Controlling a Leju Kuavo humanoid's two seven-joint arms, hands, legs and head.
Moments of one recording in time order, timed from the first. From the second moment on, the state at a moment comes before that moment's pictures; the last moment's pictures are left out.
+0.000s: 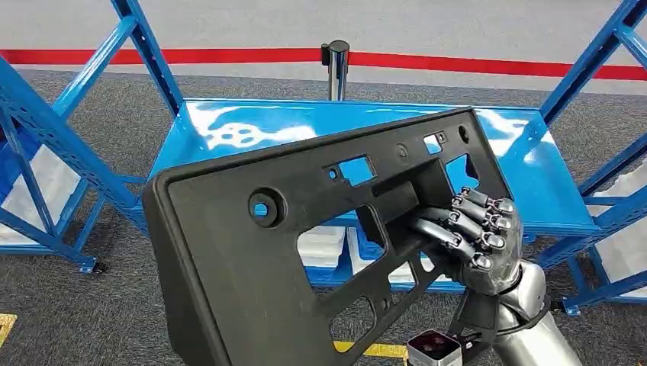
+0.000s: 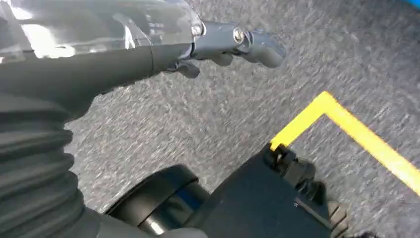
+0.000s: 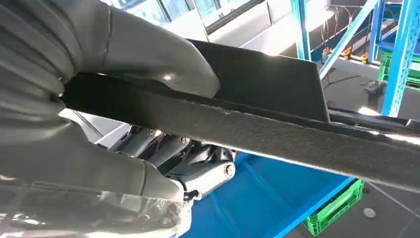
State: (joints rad) left arm -0.09 -0.17 0.35 -0.20 -1.22 0.24 -0.33; right arm -0.13 -0.38 0.33 -1.99 0.68 -0.65 -0.55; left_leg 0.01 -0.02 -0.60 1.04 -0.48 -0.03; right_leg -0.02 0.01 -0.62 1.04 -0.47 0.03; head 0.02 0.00
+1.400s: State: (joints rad) left arm -0.09 -0.16 0.35 -0.20 -1.24 0.19 -0.28; right arm -0.09 -0.31 0.37 -2.01 0.62 -0.58 -0.60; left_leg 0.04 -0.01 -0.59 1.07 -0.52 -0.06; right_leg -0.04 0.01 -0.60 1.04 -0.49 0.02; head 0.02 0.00
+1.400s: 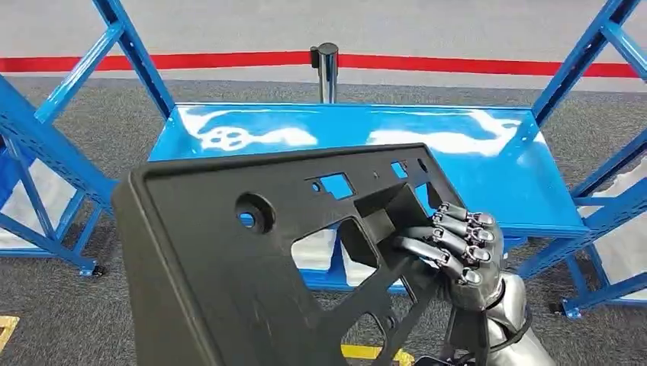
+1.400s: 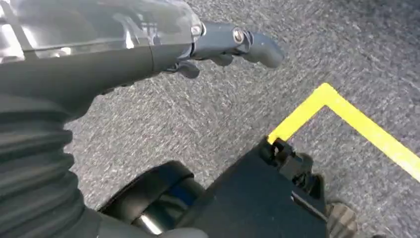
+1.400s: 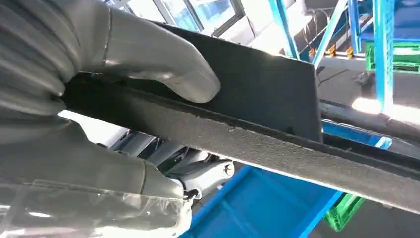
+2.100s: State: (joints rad) left arm -0.10 -0.17 0.35 -0.20 -1.24 0.18 -0.27; right arm -0.08 -0.31 0.37 -2.01 0.62 -0.58 -0.60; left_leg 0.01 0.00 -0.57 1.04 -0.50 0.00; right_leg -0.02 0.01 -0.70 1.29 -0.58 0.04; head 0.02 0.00
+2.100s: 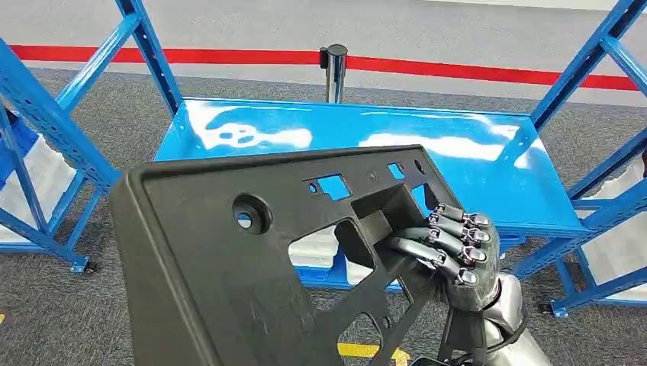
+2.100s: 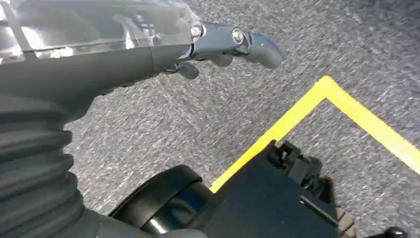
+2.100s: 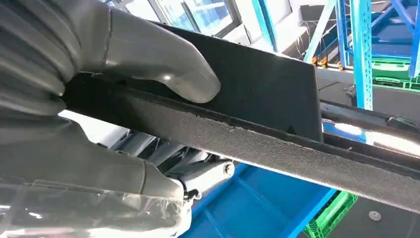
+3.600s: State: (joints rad) left arm -0.10 -0.17 0.35 -0.20 -1.24 0.17 -0.28; right arm -0.06 -0.30 0.37 -2.01 0.62 -0.59 -0.60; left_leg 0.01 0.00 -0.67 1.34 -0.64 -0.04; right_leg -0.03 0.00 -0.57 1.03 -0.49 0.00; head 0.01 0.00
